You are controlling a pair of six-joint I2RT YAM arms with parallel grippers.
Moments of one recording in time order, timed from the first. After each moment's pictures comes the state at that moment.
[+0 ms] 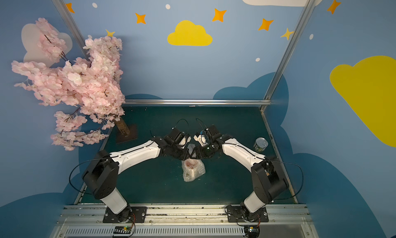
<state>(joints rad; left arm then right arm) -0.72 1.70 1.16 -0.53 0.25 -0.39 0.60 1.58 1.07 -0.61 -0.59 0.27</state>
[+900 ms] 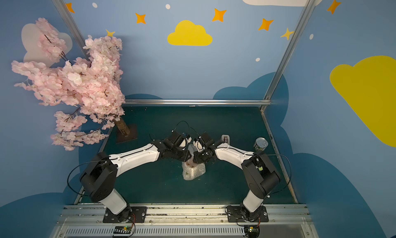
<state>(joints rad) -0.74 1.67 1.09 -0.43 0.19 -0.38 0.70 1.67 1.01 -0.48 -0.30 0.35</state>
